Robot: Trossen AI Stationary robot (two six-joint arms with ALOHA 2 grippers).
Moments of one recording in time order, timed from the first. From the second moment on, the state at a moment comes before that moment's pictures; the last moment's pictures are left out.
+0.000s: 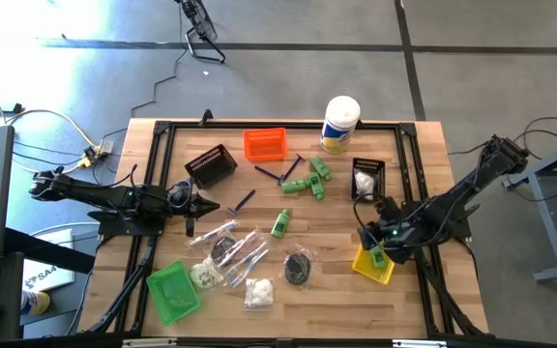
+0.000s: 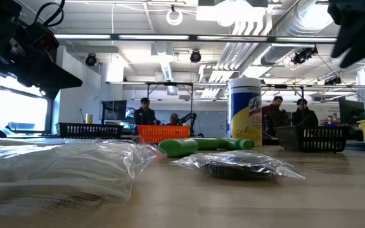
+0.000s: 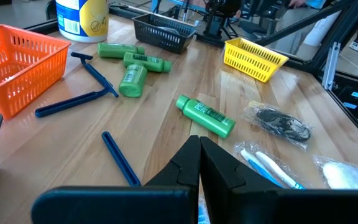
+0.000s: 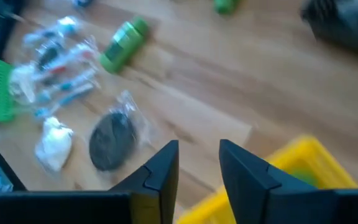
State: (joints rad) left arm -0.15 0.26 0.04 0.01 -0.26 -0.32; right arm 0.65 1.07 0.82 -0.90 0.56 1.71
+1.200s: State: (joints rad) left arm -0.15 0.26 0.04 0.00 -0.26 -0.35; right arm 0.13 1.09 0.82 -0.18 0.41 0.60
